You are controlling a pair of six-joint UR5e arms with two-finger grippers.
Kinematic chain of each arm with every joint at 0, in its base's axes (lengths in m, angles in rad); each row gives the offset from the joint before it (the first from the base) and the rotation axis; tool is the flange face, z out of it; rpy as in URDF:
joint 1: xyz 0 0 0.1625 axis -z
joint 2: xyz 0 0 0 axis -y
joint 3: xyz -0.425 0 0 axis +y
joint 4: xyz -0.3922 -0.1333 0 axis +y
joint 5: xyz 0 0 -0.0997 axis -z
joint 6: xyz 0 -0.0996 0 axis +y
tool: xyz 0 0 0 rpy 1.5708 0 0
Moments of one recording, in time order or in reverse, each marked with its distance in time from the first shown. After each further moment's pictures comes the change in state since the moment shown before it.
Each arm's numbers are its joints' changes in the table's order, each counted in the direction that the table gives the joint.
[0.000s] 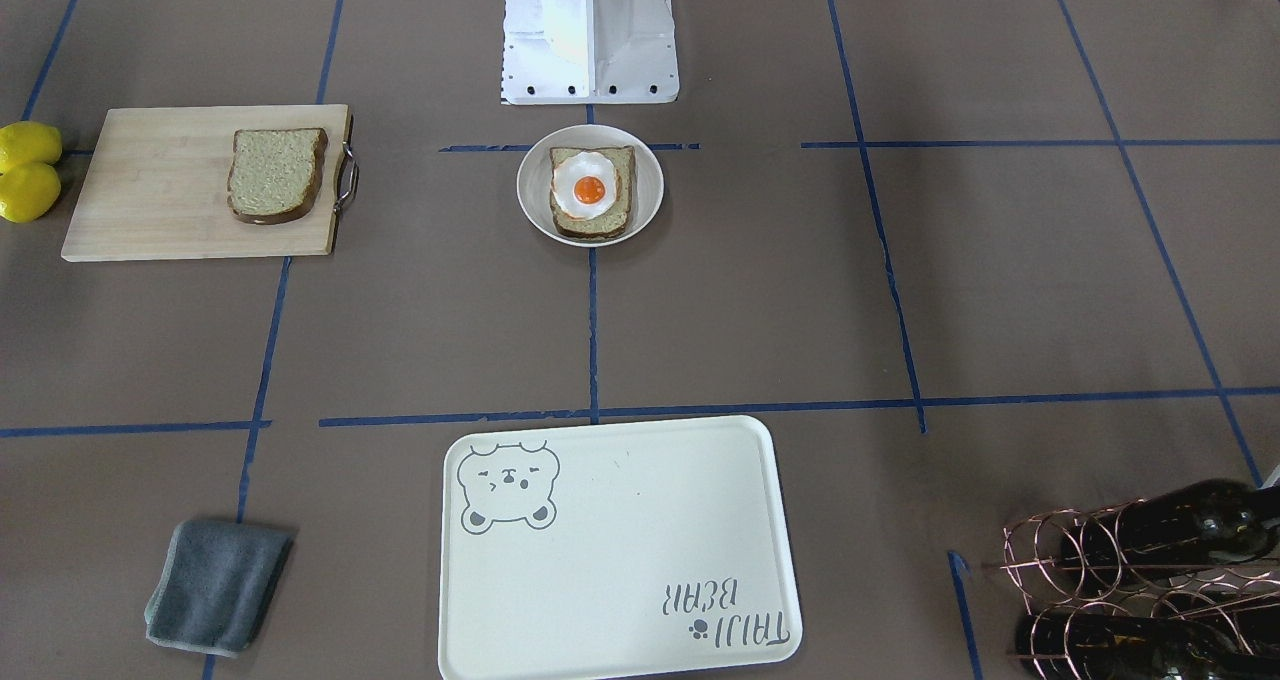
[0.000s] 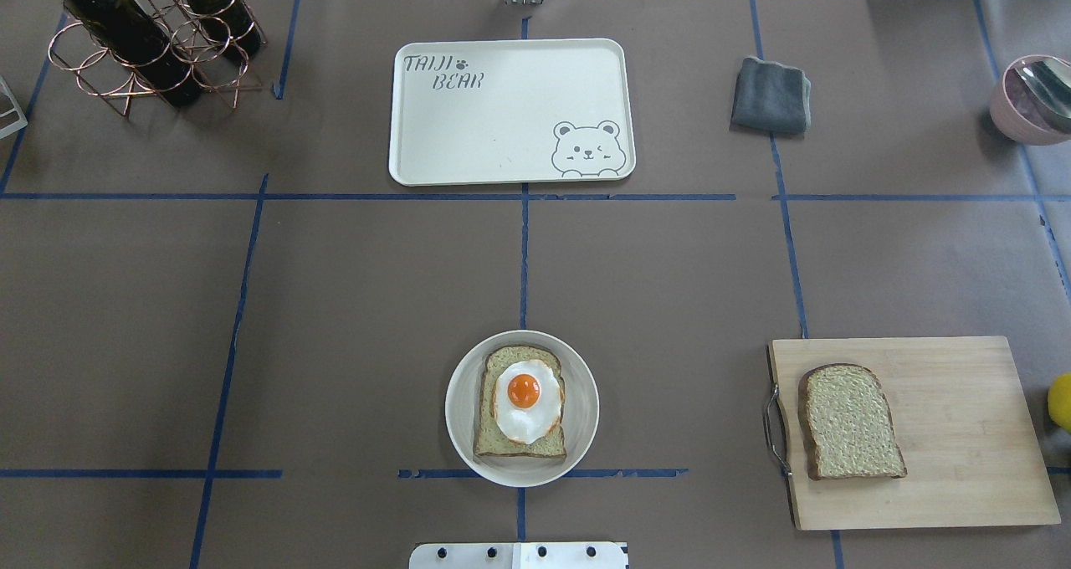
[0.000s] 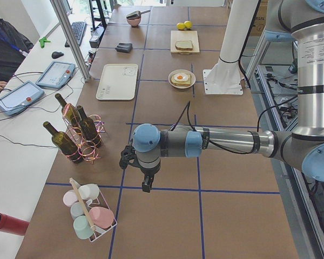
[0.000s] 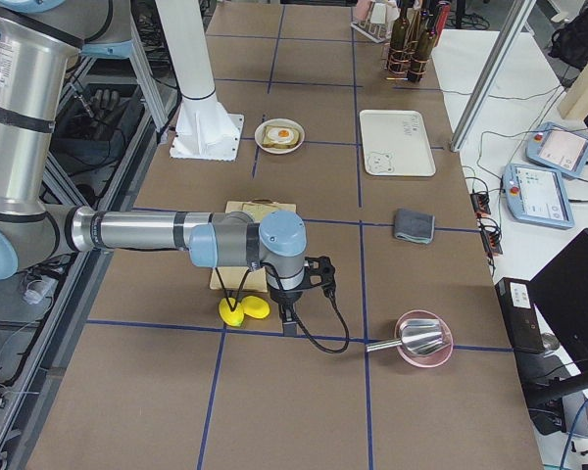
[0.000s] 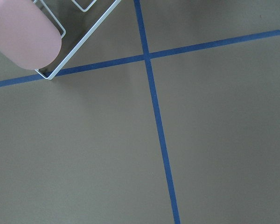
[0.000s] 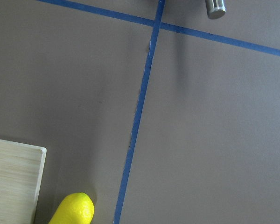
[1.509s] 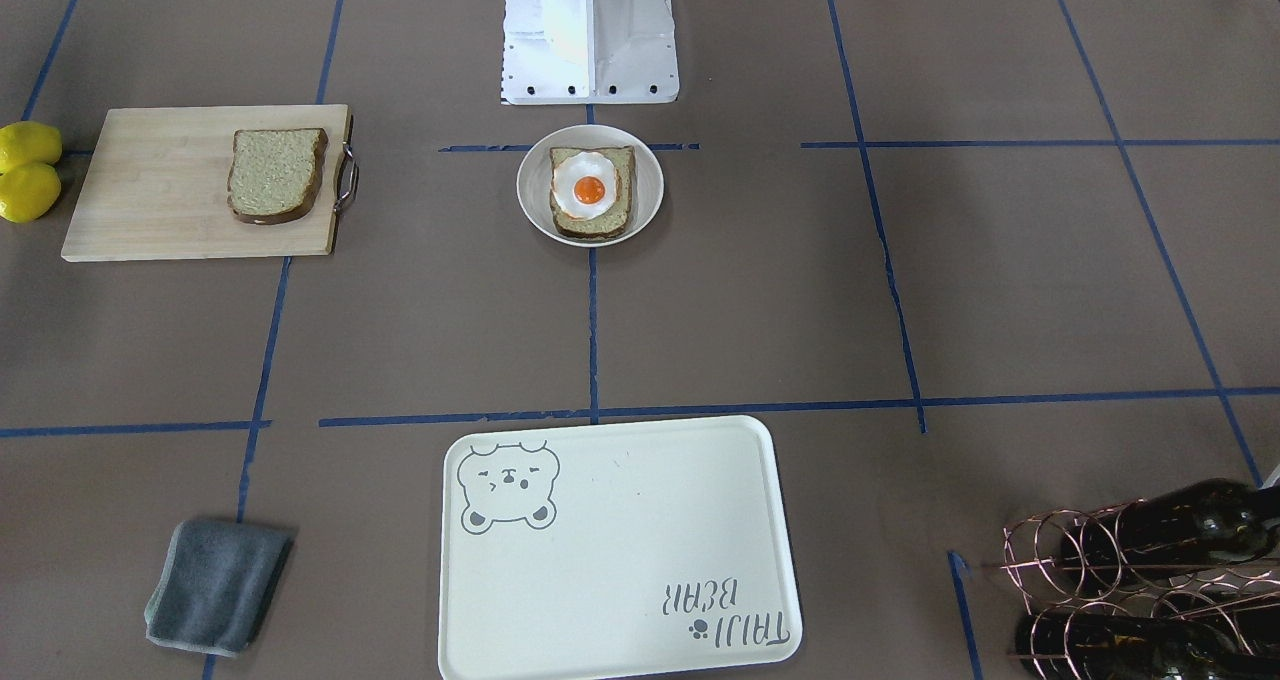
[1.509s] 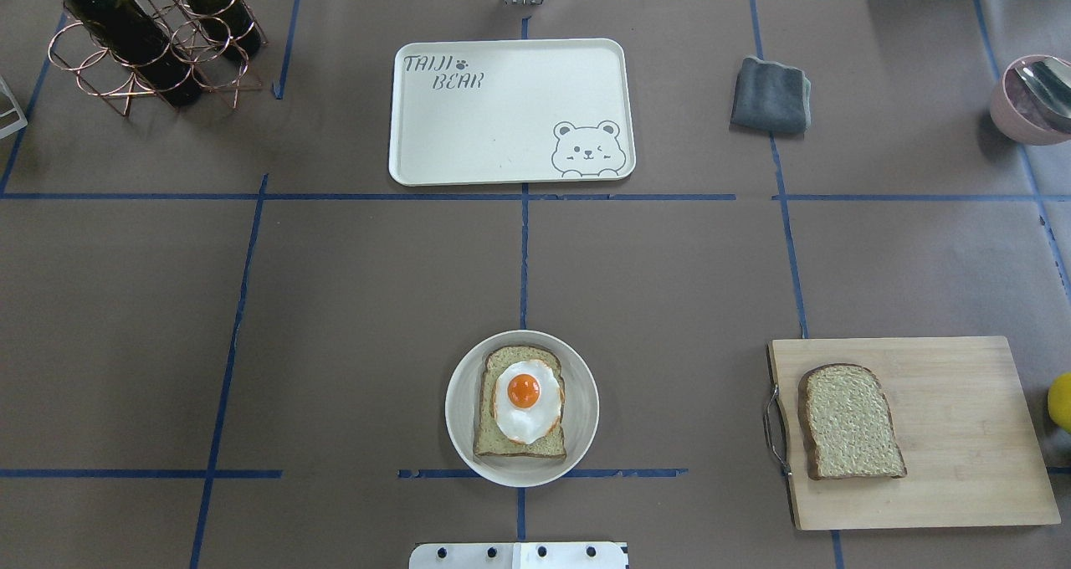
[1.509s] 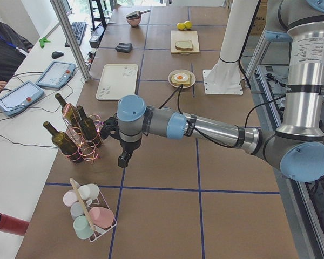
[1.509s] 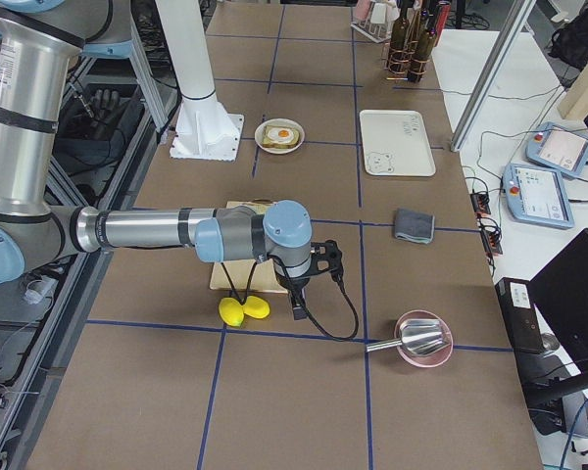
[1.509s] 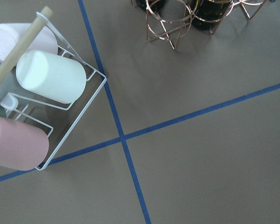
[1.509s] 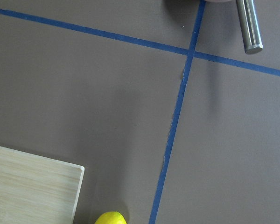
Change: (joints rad) left arm -0.006 -0.150 0.023 0.089 -0.020 0.071; right arm 0.000 0.026 -0.012 -0.035 0.104 -0.029
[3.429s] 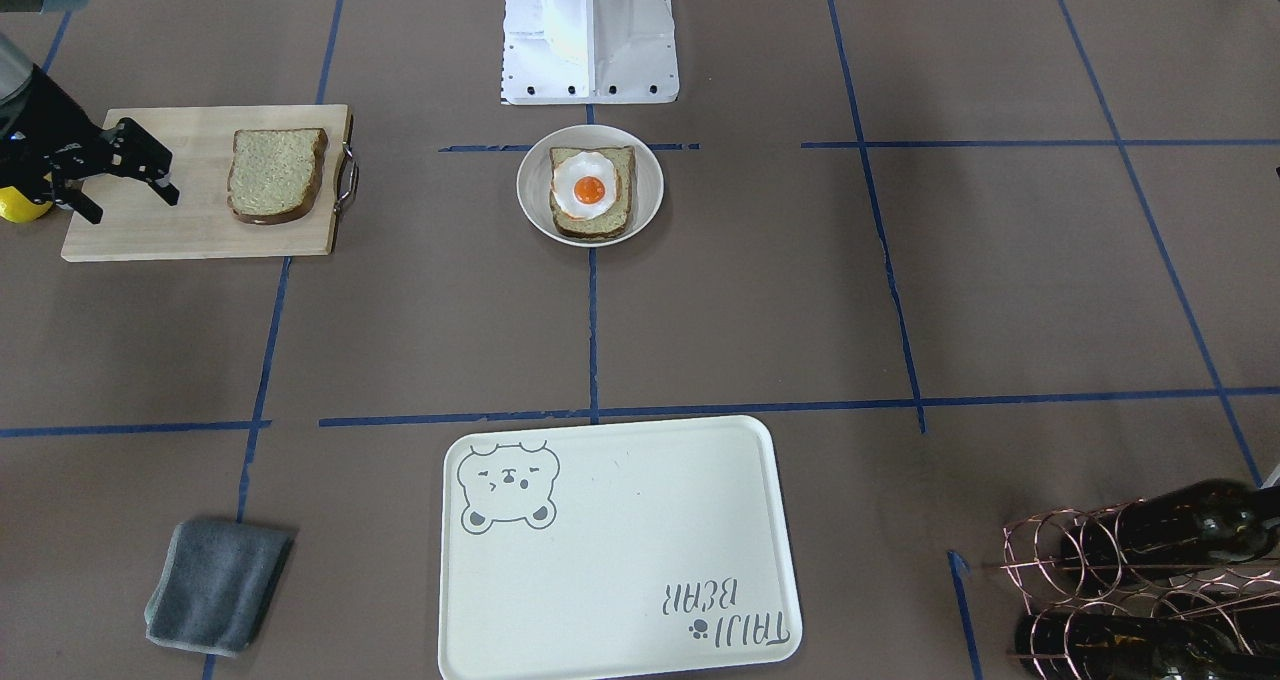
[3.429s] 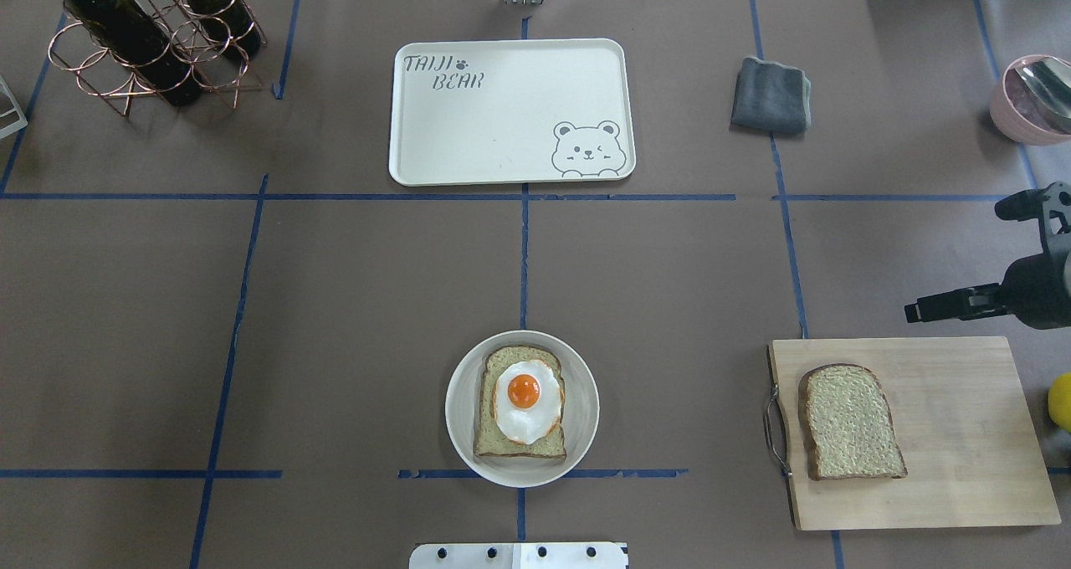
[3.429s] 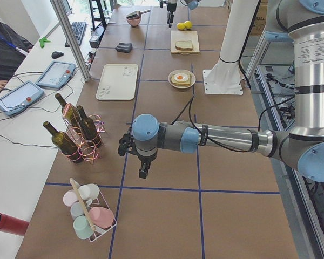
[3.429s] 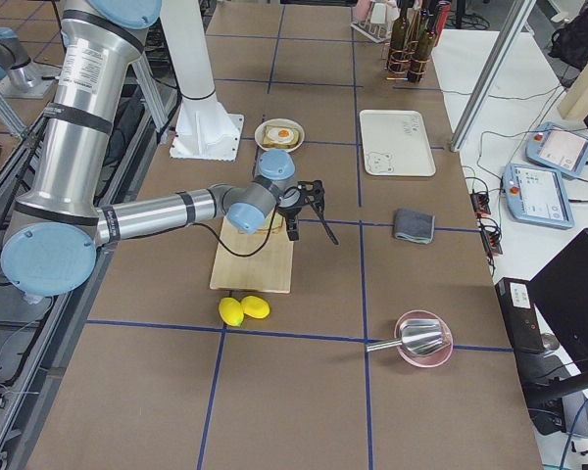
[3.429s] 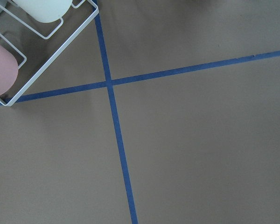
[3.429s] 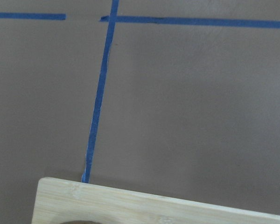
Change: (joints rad) left arm -0.058 0.146 0.006 0.033 -0.042 0.081; right arm 0.714 -0.024 -0.088 -0.650 -0.290 -1.043
